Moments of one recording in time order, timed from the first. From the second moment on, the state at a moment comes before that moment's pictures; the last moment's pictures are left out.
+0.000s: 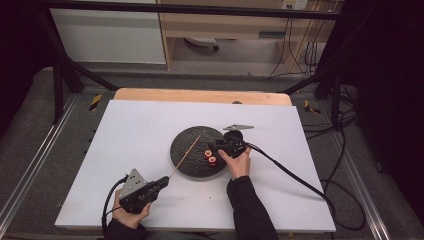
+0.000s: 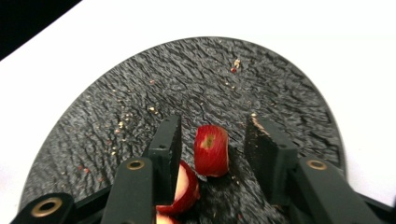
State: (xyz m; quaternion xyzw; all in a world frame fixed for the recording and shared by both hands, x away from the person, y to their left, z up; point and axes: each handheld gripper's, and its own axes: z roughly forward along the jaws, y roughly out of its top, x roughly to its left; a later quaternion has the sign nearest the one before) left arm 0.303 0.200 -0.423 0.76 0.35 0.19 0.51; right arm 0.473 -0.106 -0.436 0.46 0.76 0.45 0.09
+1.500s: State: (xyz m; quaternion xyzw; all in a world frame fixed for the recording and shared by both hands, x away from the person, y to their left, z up) left arm 0.361 0.172 -0.398 0.78 0.39 0.17 0.46; right arm 0.366 -0.226 -0.444 0.41 0.79 0.43 0.14
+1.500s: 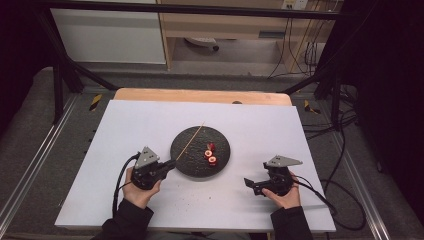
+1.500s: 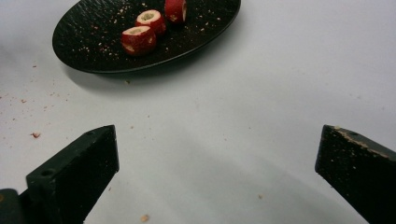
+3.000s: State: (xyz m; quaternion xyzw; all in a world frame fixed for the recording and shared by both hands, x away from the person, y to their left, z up) left arm 0.420 0.118 -0.429 0.82 0.42 0.17 0.36; right arm 0.358 -0.229 -0.451 0.40 0.81 0.42 0.14
